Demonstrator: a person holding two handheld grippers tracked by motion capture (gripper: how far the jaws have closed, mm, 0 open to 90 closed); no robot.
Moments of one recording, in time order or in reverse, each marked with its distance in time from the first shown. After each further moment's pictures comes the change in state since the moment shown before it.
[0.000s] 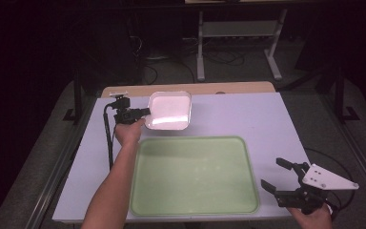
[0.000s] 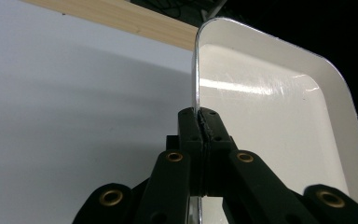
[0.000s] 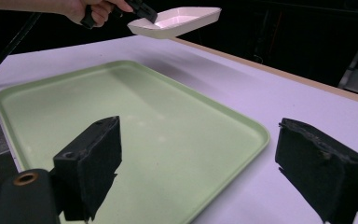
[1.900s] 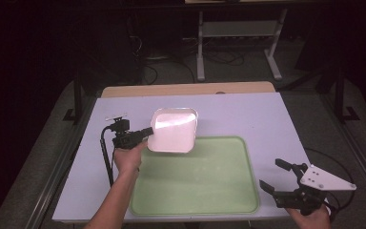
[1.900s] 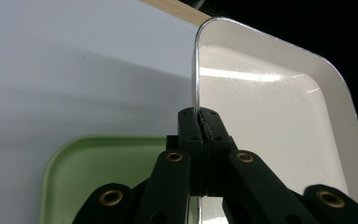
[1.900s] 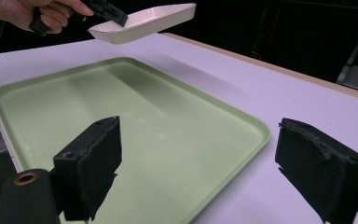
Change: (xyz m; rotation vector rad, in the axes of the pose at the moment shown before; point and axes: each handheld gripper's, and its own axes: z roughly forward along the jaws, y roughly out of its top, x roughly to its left) left arm -0.020 -0.062 -0.044 0.002 -0.069 -0.022; right arm 0.003 -0.001 0.002 0.012 -0.013 0.004
